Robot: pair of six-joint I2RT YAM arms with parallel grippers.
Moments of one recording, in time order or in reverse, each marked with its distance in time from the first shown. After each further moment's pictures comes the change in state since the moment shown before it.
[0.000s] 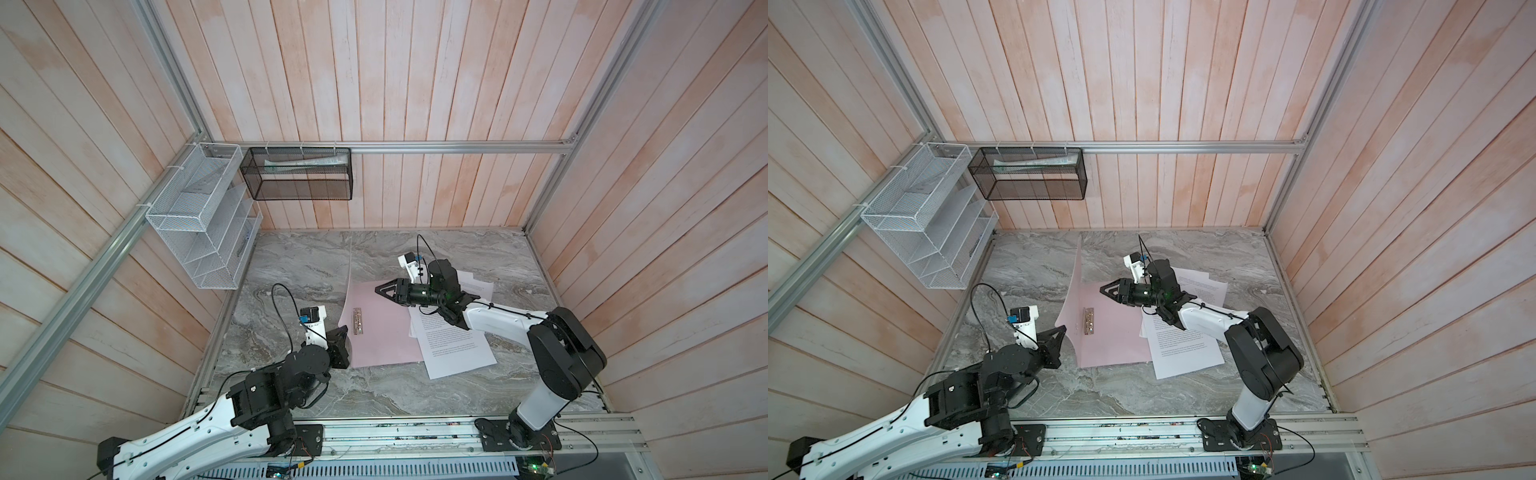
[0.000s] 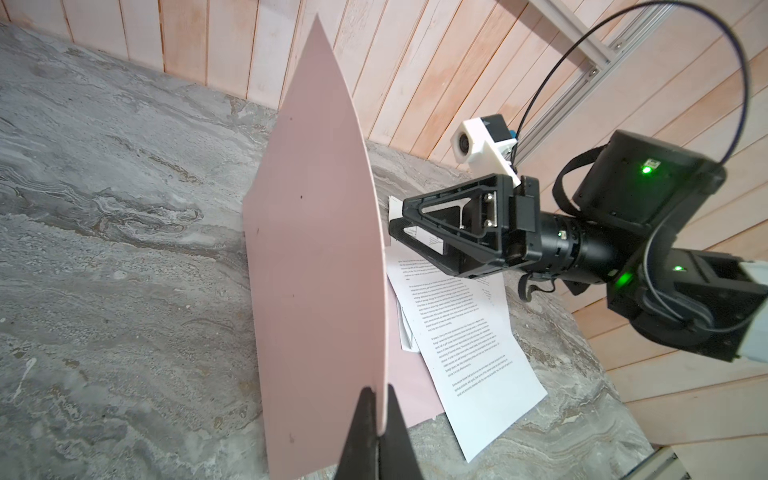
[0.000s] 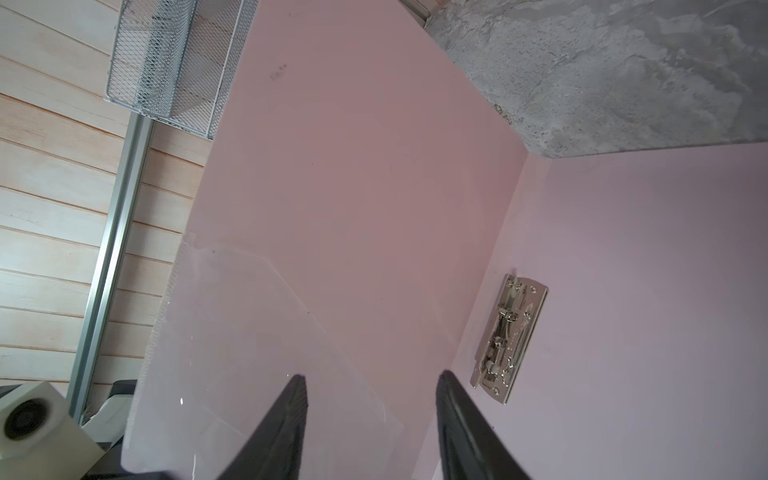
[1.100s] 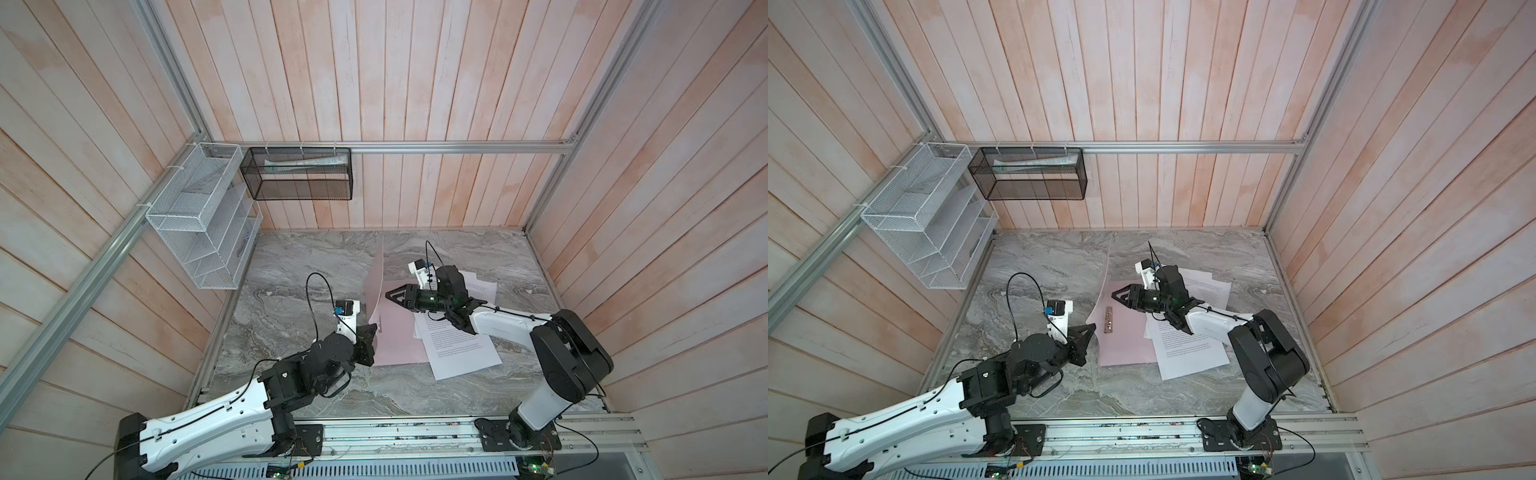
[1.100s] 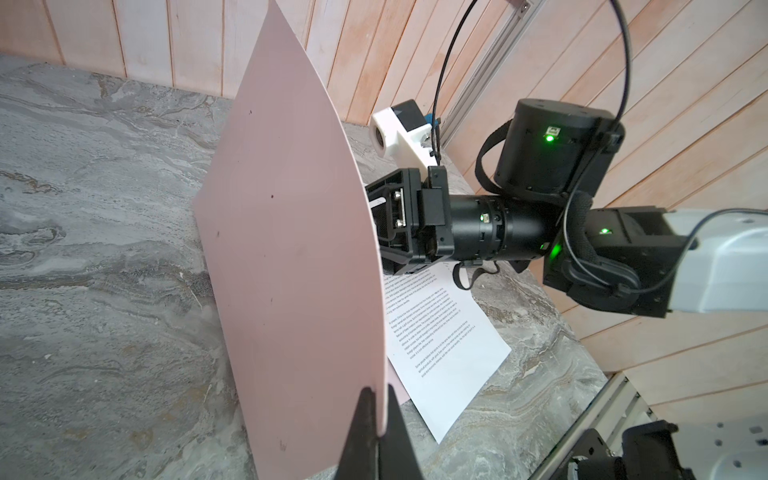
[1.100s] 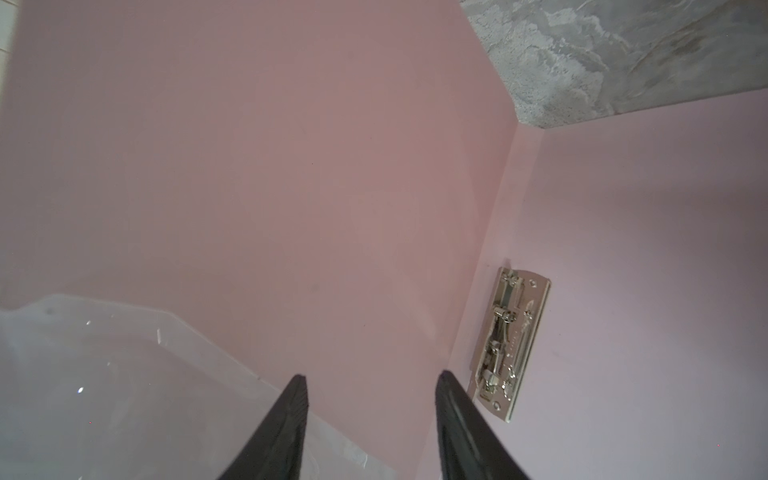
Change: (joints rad) left arm 0.000 0.185 0.022 0.239 0.170 0.109; right arm -0.033 -0.030 -0.086 -0.021 0.023 -0.029
